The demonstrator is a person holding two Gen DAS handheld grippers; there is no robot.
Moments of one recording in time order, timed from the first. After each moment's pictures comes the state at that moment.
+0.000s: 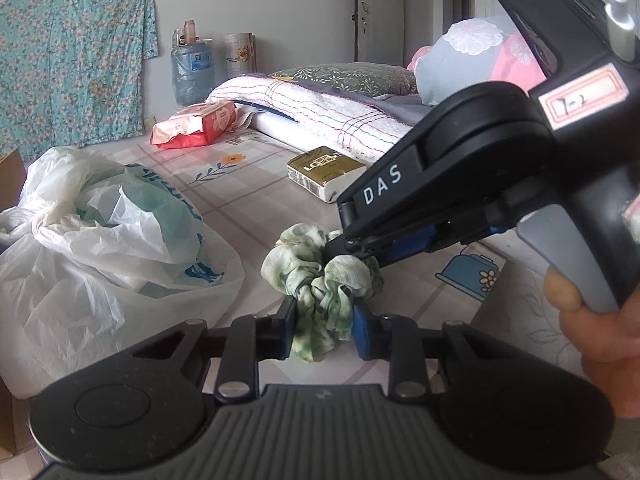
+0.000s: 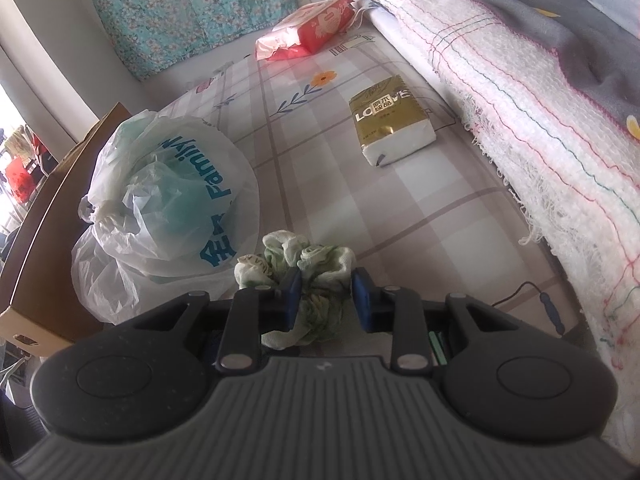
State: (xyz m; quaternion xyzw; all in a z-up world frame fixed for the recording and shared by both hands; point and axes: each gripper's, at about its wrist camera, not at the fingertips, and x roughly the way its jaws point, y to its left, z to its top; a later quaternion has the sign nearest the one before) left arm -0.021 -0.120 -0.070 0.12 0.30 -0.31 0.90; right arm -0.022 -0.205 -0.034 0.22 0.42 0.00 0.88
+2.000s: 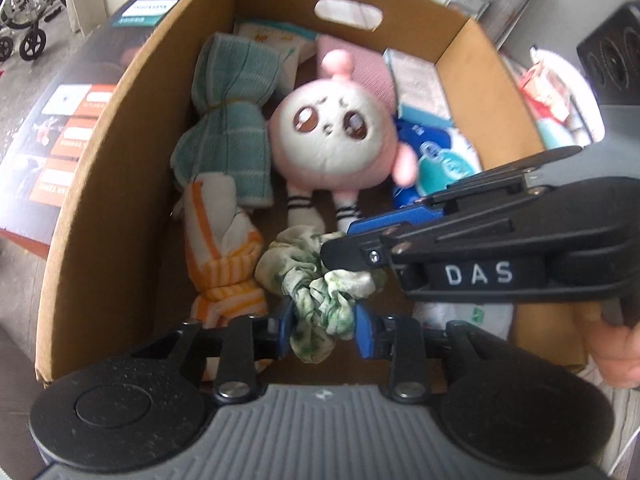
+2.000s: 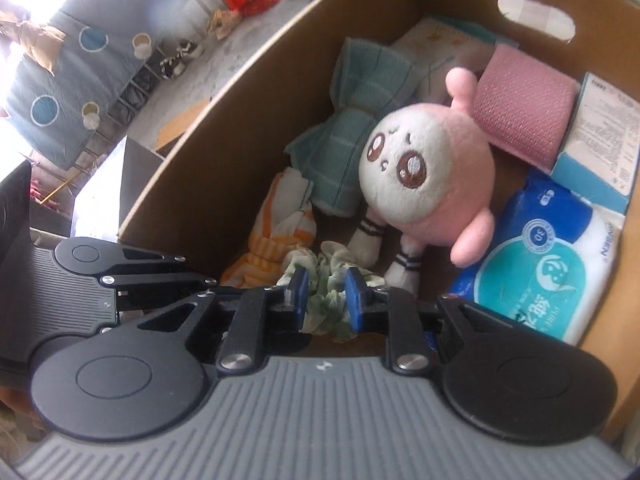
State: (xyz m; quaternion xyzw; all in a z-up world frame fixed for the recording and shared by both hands) left arm 0.109 0.242 0.003 -0.09 0.58 -0.06 0.81; right arm 0.178 0.224 0.052 -0.02 0.58 0.41 0.70
